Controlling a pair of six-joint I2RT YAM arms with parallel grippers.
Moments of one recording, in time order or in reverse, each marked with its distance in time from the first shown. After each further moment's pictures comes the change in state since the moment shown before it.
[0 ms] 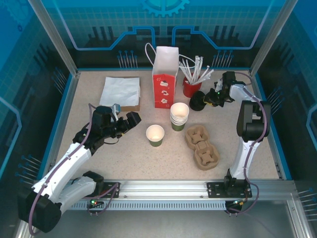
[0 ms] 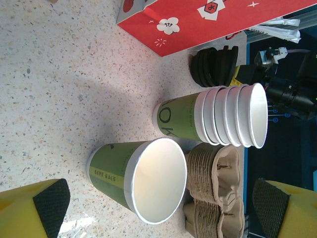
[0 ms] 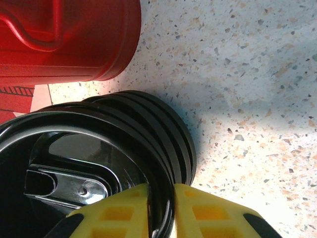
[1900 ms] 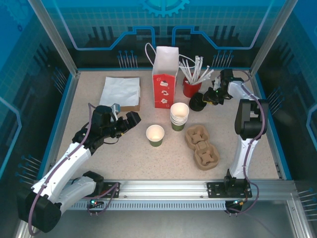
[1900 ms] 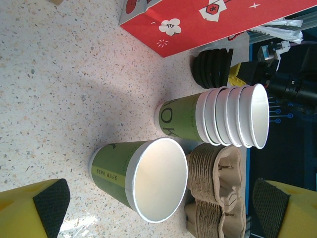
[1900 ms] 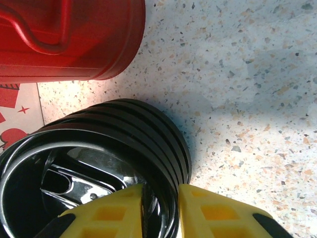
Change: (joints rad) left arm -0.002 0.000 0.016 -0.026 -0.011 0.003; right arm 0.020 0.052 0.106 -0.096 0.052 -0.087
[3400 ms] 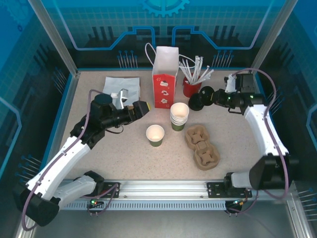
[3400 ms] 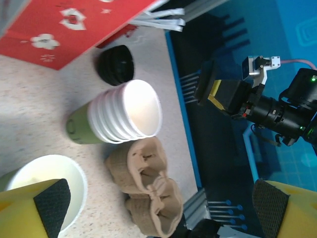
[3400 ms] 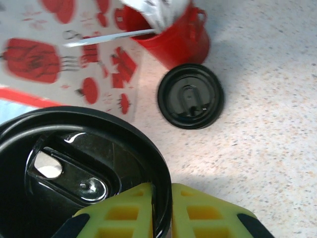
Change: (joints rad) left arm -0.111 0.077 0.235 0.095 0.123 0.022; right arm 0.043 -0.778 -0.396 0.050 0.045 0.040
